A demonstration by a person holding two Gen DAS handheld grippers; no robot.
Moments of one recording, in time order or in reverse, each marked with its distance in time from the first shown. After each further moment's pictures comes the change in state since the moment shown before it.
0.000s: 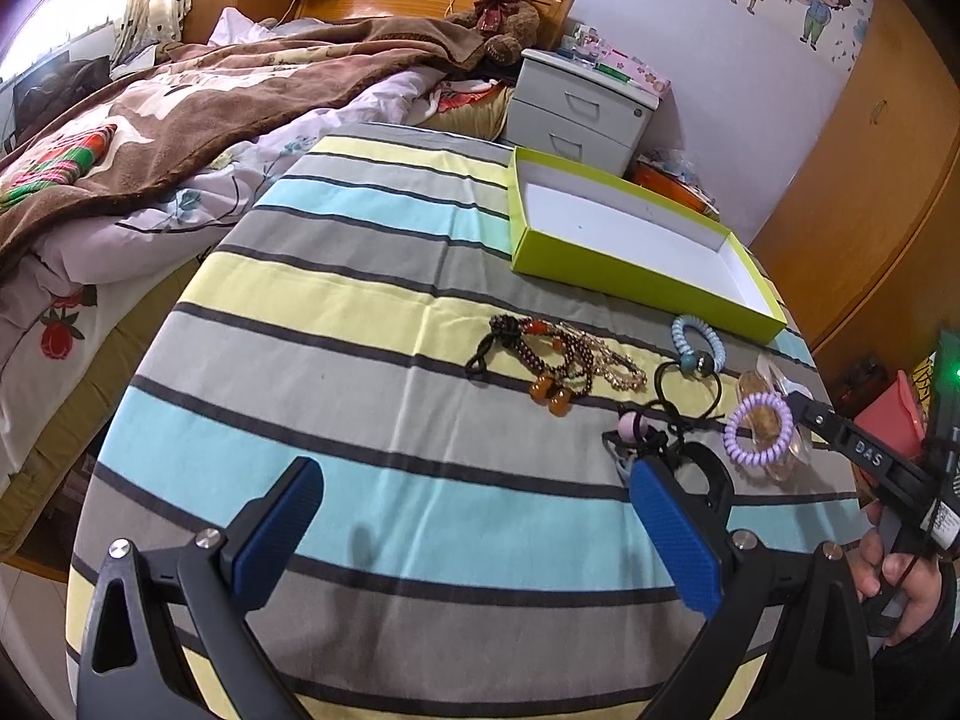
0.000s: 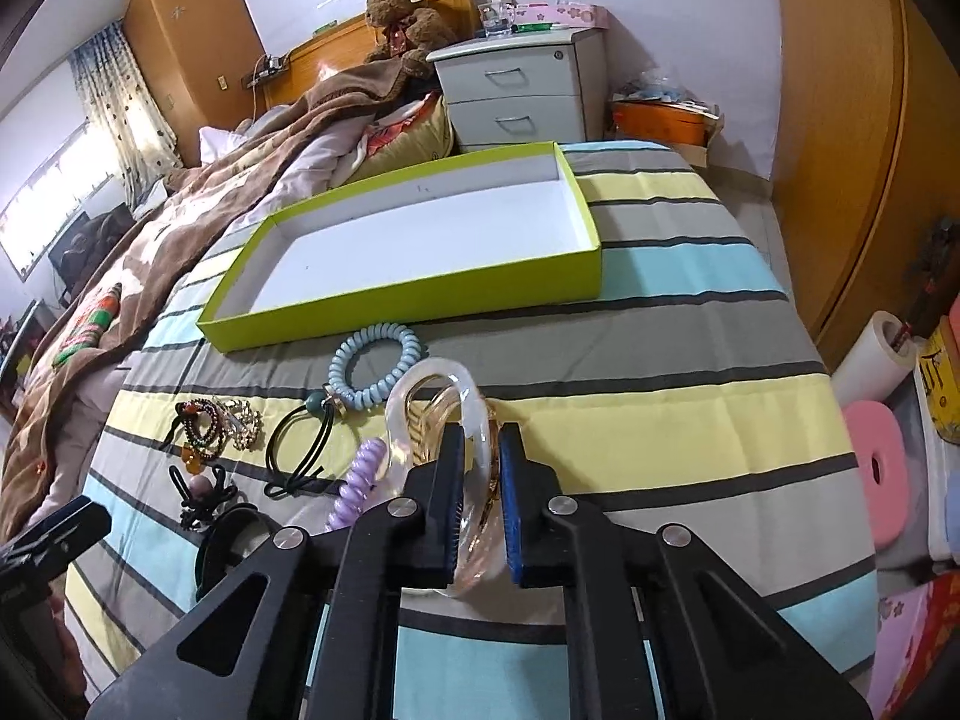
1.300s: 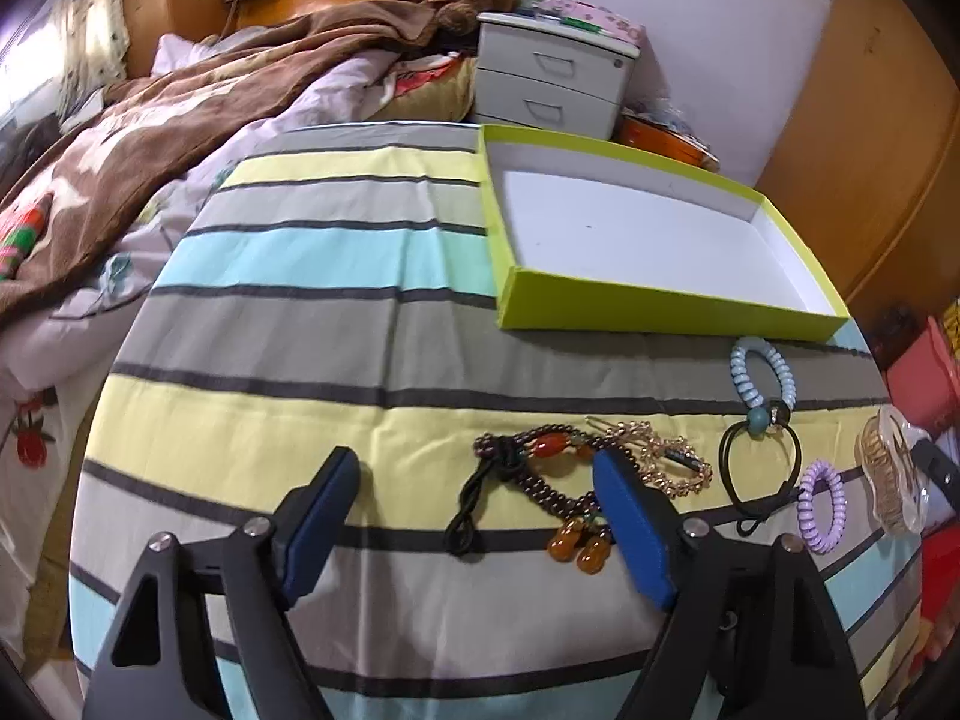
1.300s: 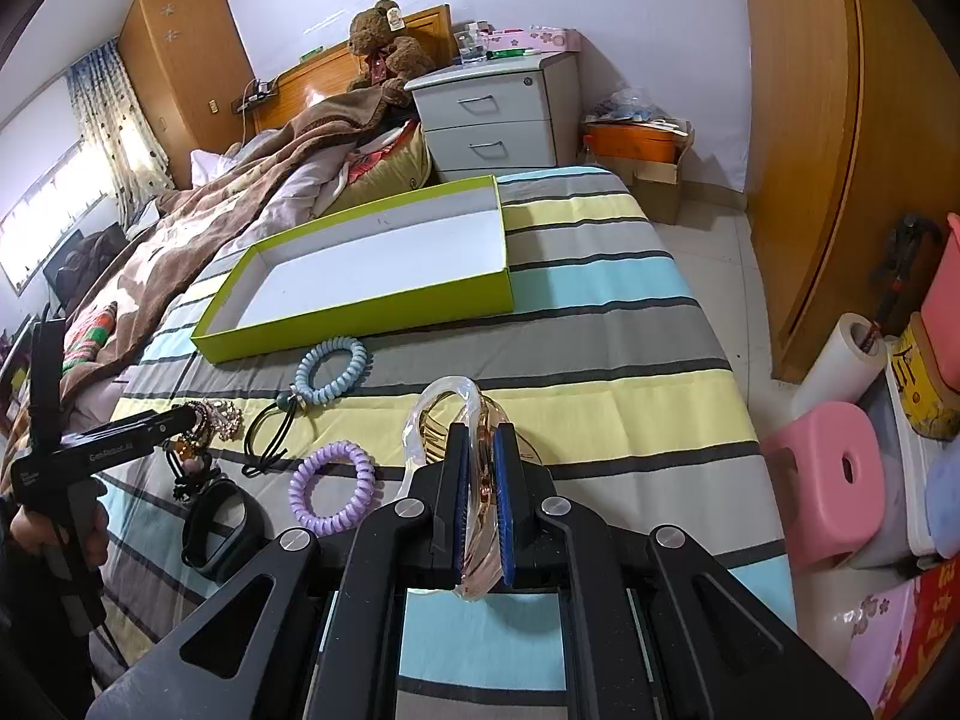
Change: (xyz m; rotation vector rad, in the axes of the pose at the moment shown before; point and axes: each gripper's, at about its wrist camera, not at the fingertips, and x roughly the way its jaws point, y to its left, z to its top) left arm 0.077 -0.023 0.052 0.168 0.063 0.033; right arm -0.038 -0.035 -0.009 0.015 -0.051 -0.027
